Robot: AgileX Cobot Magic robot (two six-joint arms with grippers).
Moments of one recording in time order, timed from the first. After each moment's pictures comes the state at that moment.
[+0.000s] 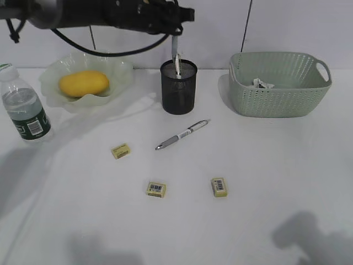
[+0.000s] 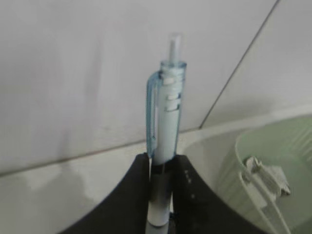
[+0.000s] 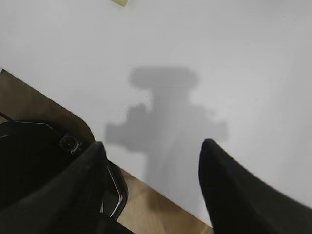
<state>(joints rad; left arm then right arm) -0.54 2.19 -1.80 -0.15 0.12 -0.12 0.53 0.44 -0.51 0.01 1.04 -0.09</state>
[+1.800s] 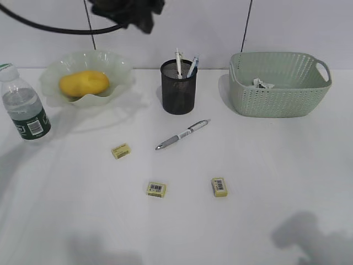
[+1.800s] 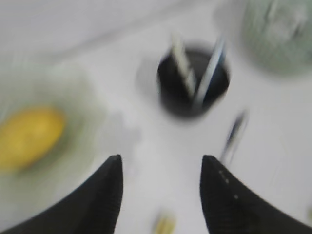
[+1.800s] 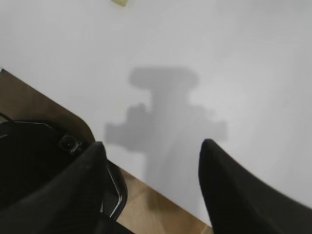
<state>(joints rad) -0.56 1.89 -1.80 0.08 0.89 -0.11 0.53 0.44 -0.51 0.01 1.04 -0.09</state>
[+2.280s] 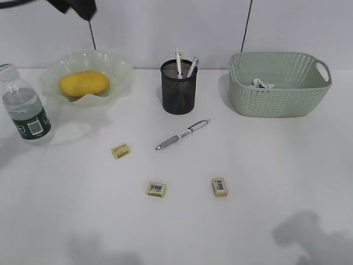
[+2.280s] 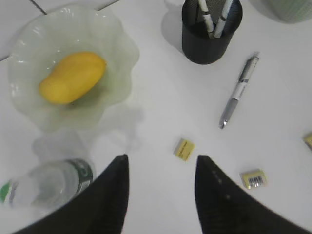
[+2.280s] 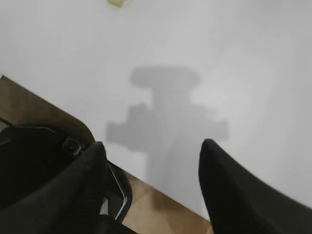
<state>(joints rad) -0.56 1.62 -1.73 0.13 1.21 -0.09 0.53 0.44 -0.51 -0.01 1.04 -0.02</state>
